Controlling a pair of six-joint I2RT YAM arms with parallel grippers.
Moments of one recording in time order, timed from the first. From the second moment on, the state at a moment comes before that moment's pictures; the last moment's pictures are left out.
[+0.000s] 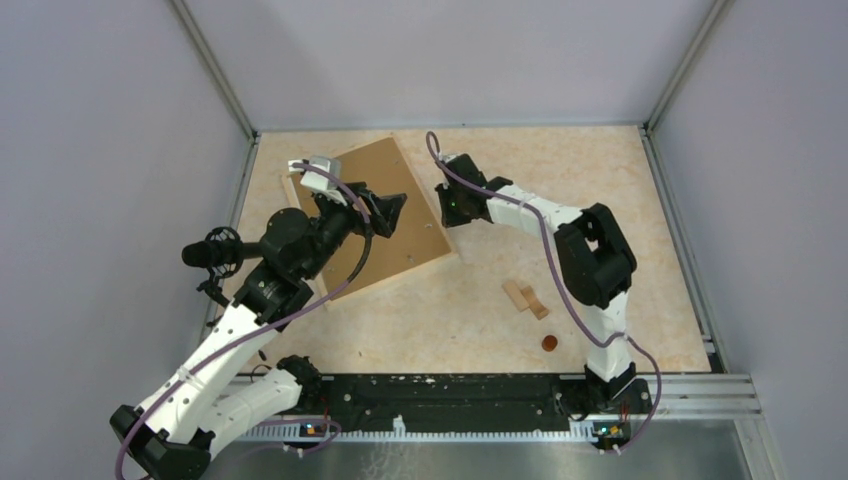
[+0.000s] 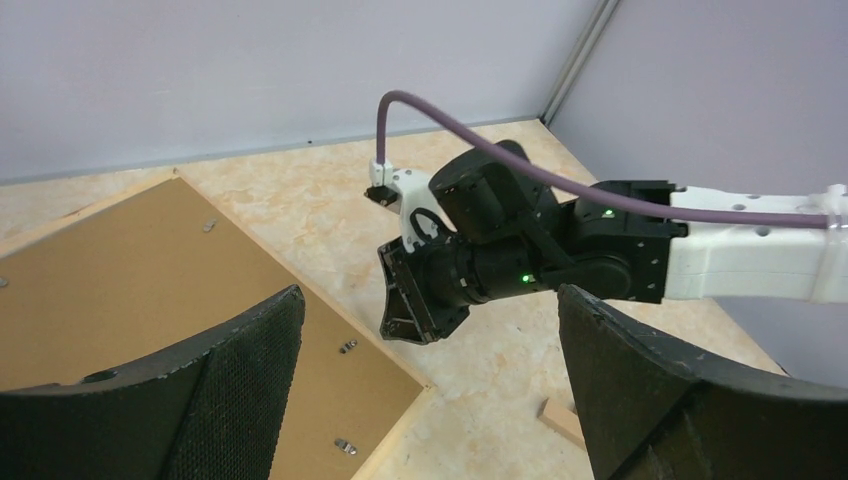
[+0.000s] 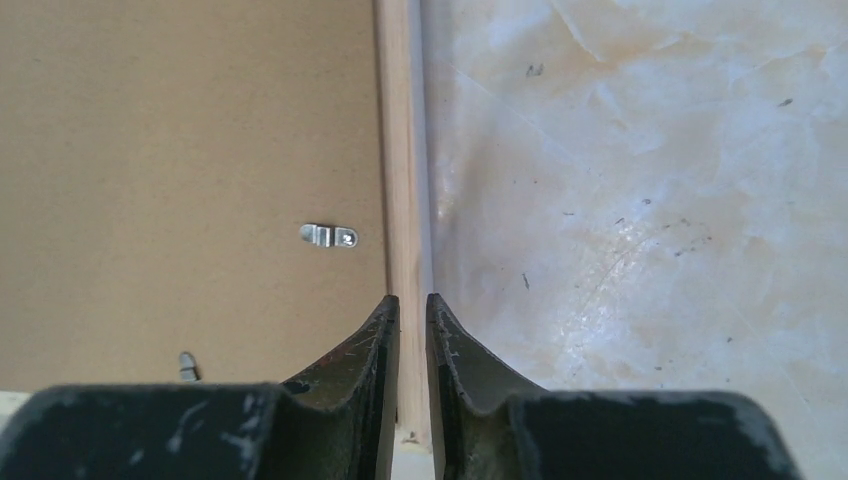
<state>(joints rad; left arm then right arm) -0.58 0.83 0.89 0.01 -0.05 -0.29 0.65 2.02 1.54 -0.39 0.02 0.31</state>
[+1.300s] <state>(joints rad) -0.57 0.92 0.89 0.01 0.03 -0.33 0.67 2.02 1.44 -0.56 0.20 0.38</state>
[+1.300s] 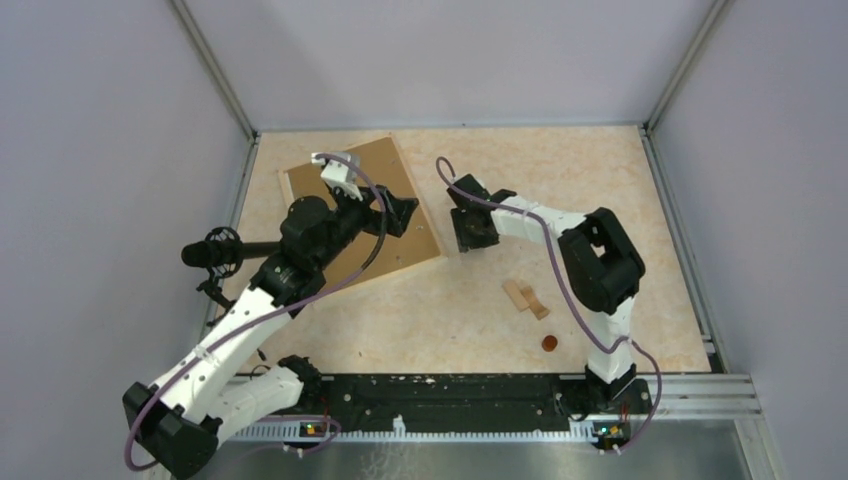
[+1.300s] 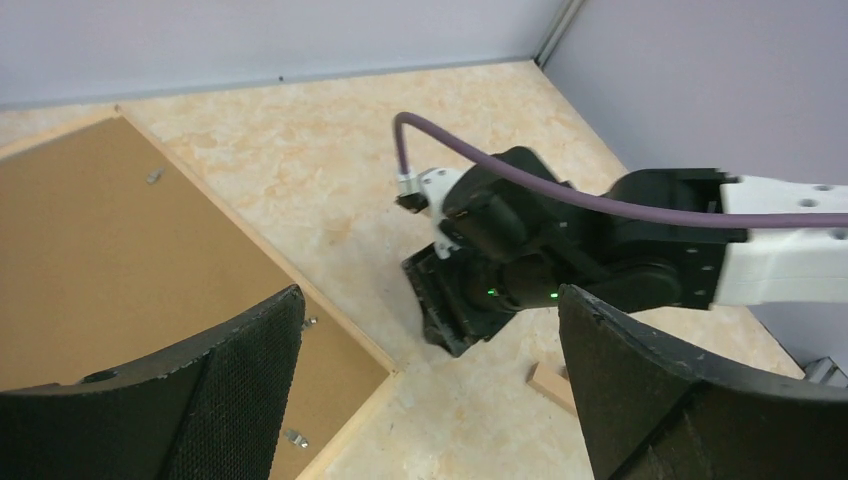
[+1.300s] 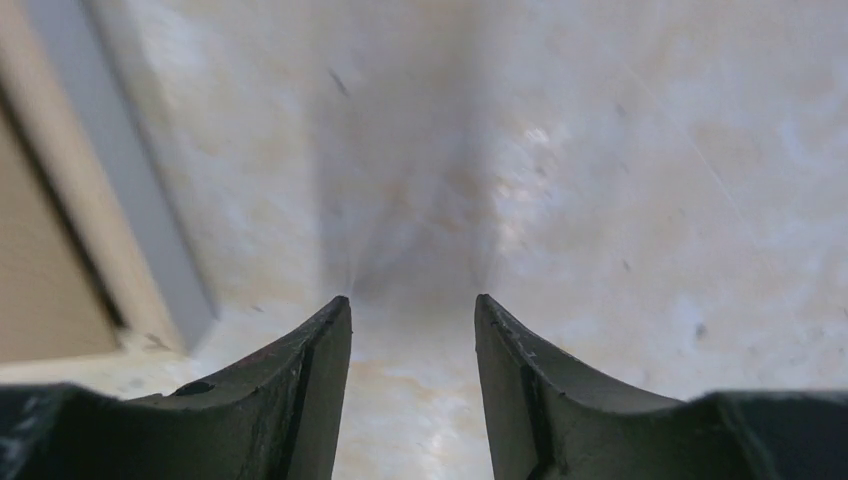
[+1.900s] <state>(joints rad) -0.56 0.98 0.95 -0.18 -0.06 -0.39 0.66 1.94 1.29 -0.13 -0.15 0.46</state>
